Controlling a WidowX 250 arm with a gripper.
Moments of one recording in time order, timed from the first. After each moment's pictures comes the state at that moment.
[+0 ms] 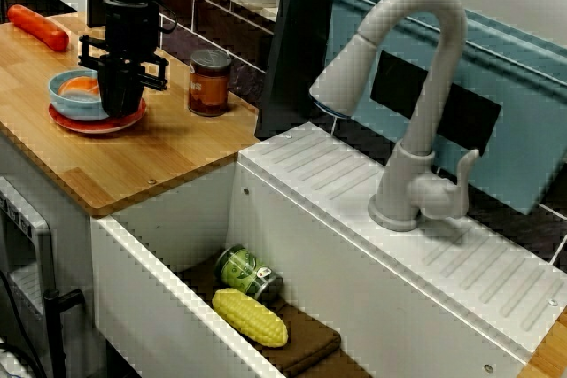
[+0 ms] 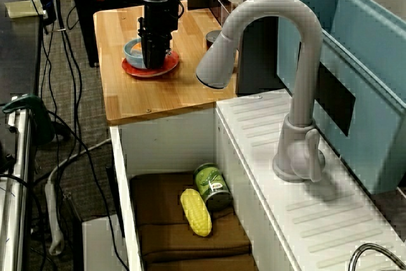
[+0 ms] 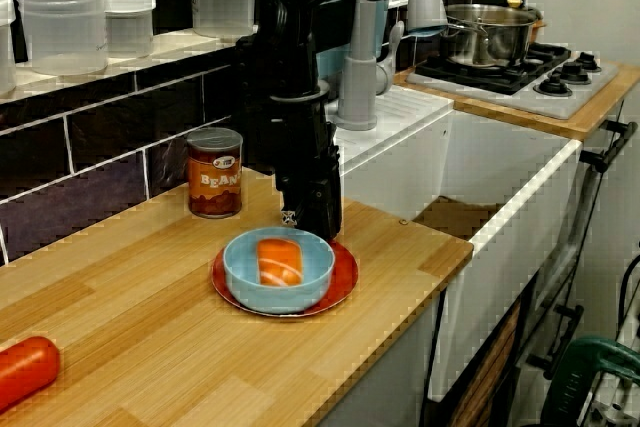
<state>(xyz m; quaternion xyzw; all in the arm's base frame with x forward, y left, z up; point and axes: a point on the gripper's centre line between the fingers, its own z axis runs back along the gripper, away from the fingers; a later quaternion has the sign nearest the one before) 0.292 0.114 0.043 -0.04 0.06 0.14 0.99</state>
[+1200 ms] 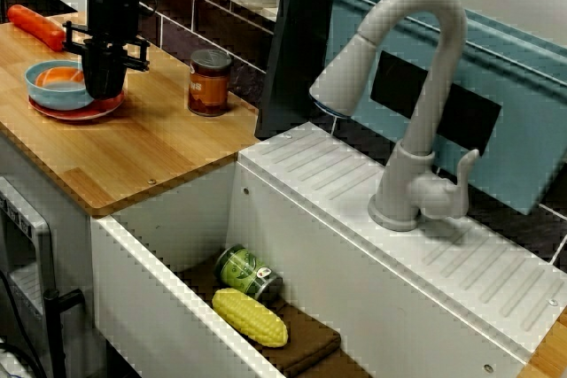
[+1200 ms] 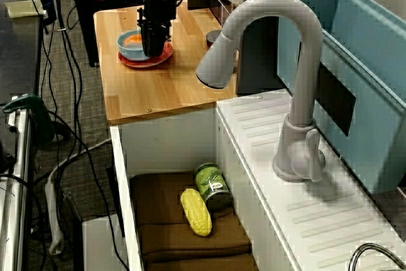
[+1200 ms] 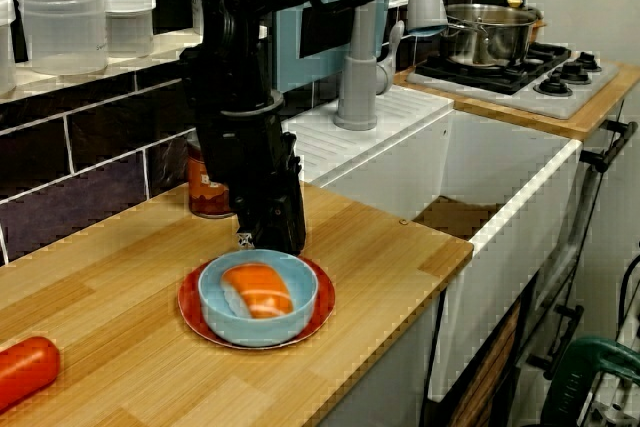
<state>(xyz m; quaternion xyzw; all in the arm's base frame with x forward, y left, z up) 0.298 0.153 0.045 -0.05 0.07 0.16 0.98</state>
